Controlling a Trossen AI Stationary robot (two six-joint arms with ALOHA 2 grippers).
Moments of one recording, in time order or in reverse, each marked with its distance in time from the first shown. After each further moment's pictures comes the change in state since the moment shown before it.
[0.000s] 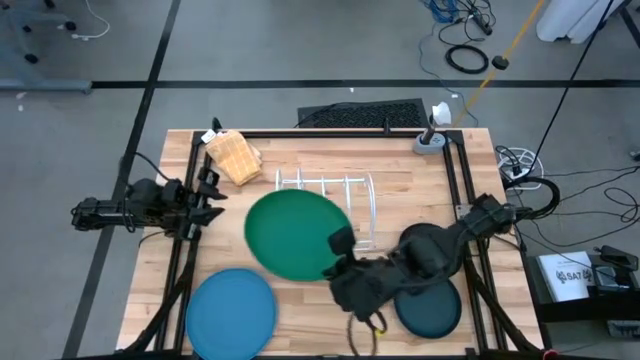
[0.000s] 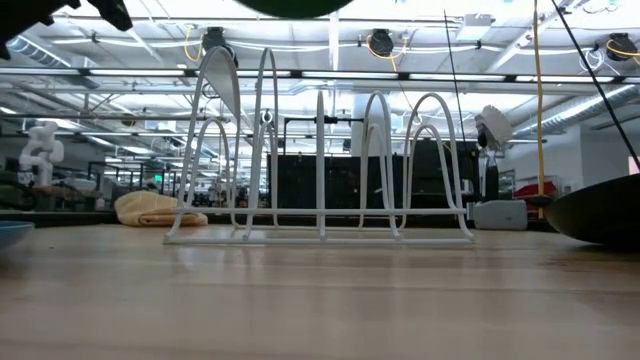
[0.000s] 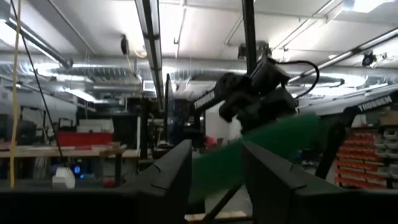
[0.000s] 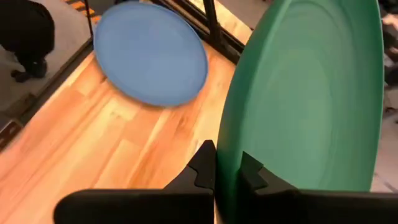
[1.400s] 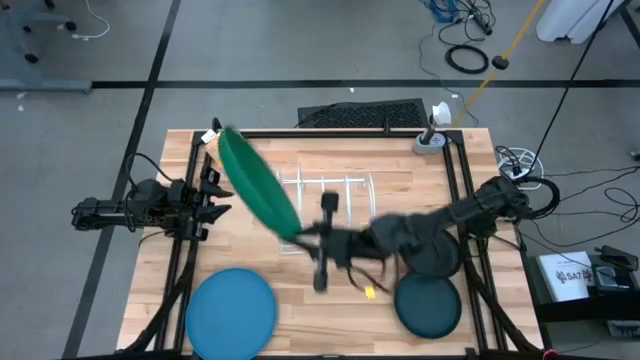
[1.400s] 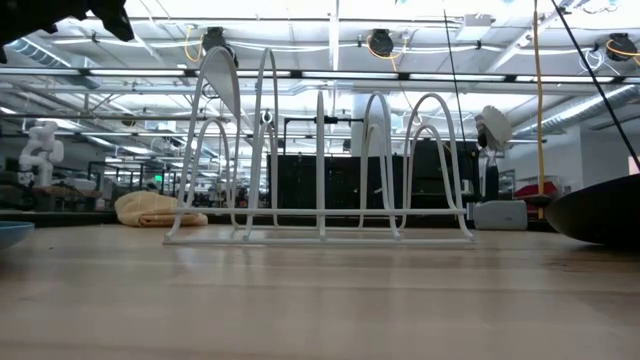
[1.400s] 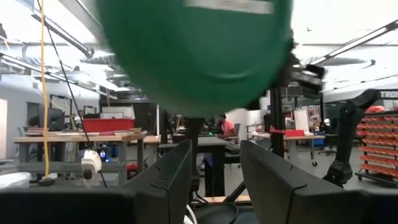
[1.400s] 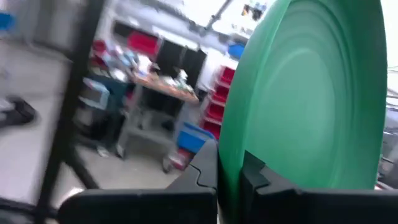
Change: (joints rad) left arm 0.000 0.000 0.000 -0.060 -0.079 0.052; right arm -0.202 -0.187 -0.592 1.449 -0.090 -0.253
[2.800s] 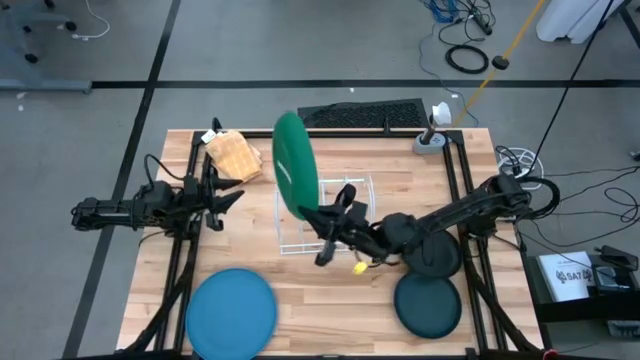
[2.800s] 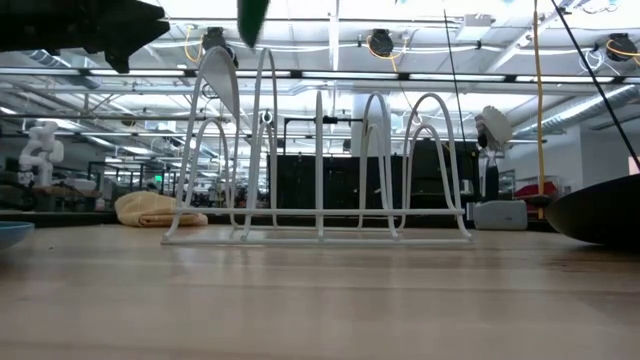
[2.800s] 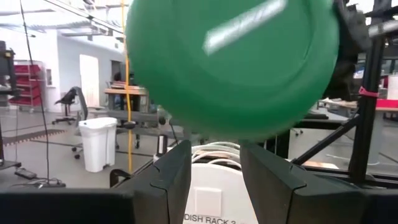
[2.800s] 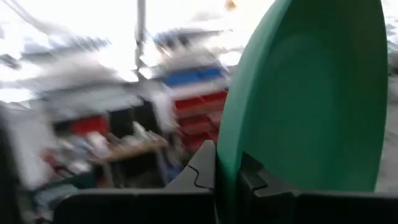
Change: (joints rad) left arm 0.000 0.000 -0.001 -0.181 -0.309 0.027; right arm -0.005 0.001 -0.360 0.573 0.299 0.431
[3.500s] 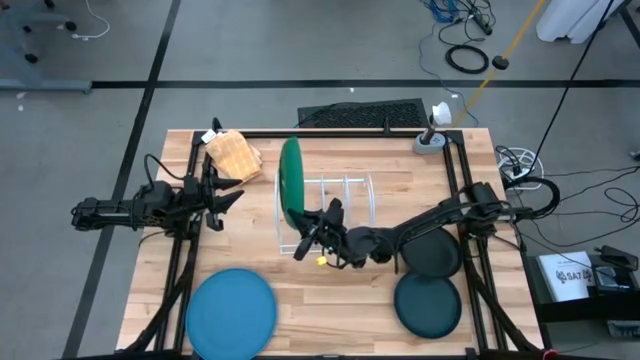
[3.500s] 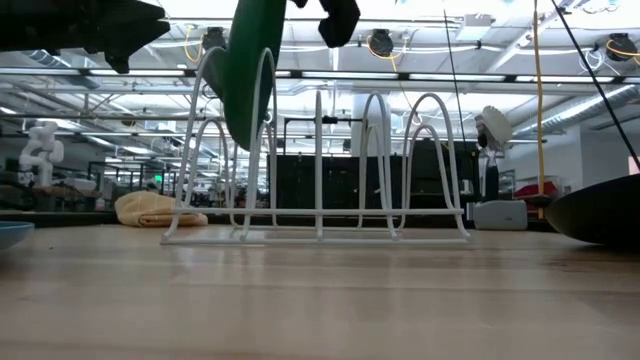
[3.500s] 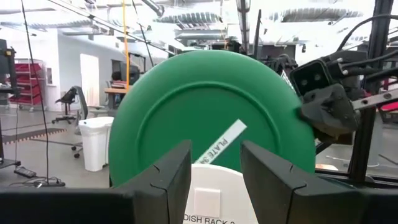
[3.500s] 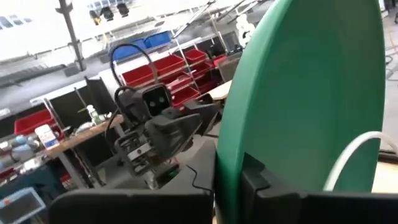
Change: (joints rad) left arm 0.000 0.000 0.000 0.001 -0.001 -0.008; right arm -0.038 0.190 0.007 -0.023 0.150 0.315
